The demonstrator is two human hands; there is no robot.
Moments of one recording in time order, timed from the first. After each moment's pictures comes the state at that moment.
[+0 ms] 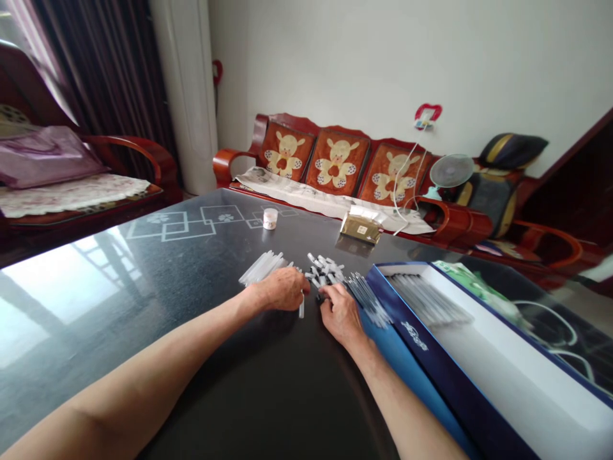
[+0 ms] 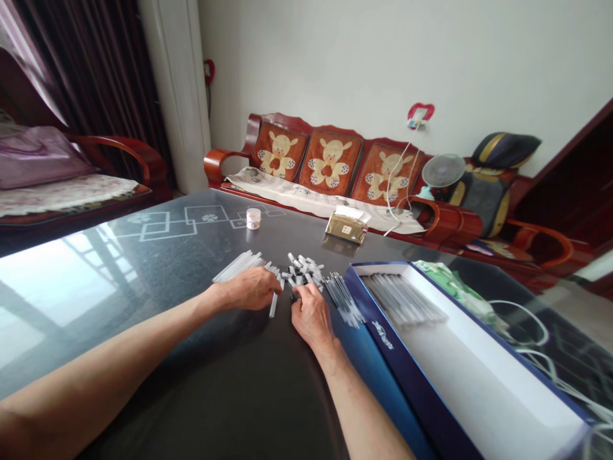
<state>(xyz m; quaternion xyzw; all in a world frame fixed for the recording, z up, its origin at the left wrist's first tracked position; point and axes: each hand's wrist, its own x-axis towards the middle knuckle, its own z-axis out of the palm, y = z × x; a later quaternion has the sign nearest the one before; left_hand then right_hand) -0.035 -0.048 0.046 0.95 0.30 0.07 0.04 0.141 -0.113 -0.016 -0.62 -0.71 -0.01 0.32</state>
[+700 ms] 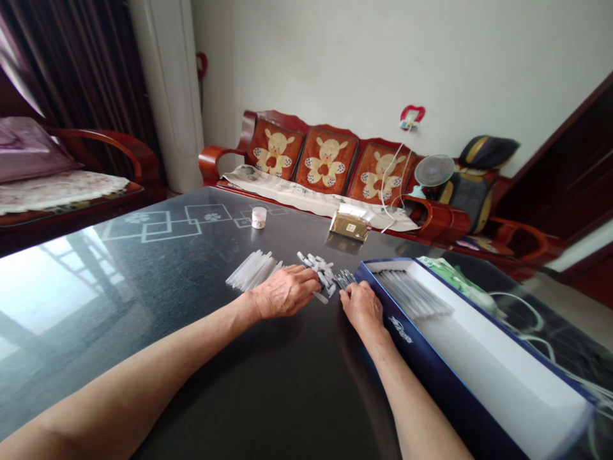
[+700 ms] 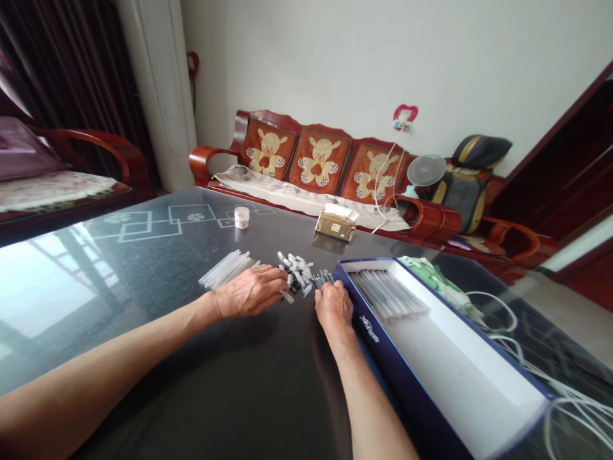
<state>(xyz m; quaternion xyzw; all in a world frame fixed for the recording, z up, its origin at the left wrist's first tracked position) -0.026 -0.054 0.042 0.97 0.11 0.22 -0.03 0.194 -0.116 0.002 -0.80 -0.57 -0.13 0.14</state>
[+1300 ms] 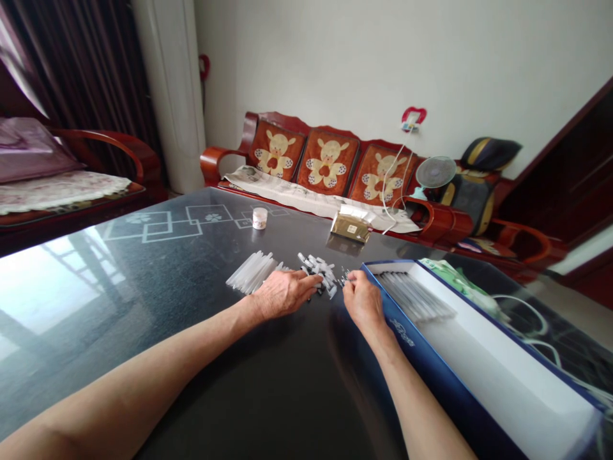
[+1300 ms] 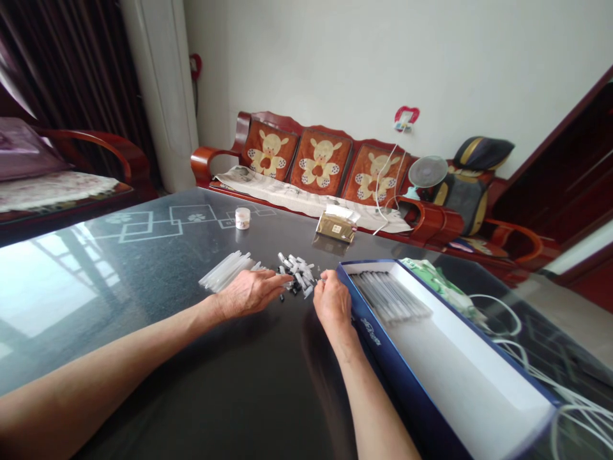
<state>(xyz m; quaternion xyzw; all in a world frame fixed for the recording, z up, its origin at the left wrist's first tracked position) -0.025 -0.056 0.033 0.95 0.25 0.21 -0.03 0.182 -0.110 0.023 -0.78 -0.55 -0.02 0.30</state>
